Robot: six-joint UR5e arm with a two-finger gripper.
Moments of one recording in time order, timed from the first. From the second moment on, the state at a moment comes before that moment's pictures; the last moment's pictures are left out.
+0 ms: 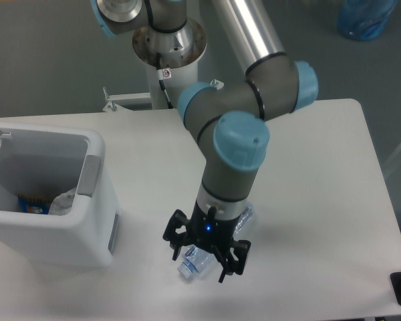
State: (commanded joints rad) arm 2.37 -2.13 -1.31 -1.11 1.35 0.85
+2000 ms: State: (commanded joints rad) arm 2.23 -2.30 -1.32 -1.09 1.65 0.89
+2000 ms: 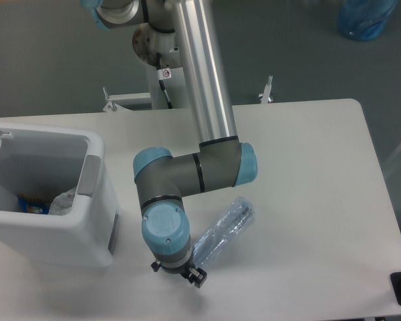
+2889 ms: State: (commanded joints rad) arm 2.25 -2.24 -1.30 -1.10 1.62 0.89
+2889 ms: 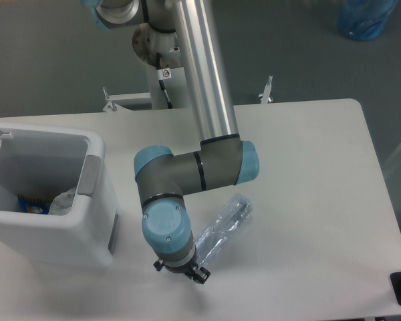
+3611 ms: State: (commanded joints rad) arm 2.37 -2.05 -1.25 -1.09 1.16 0.84
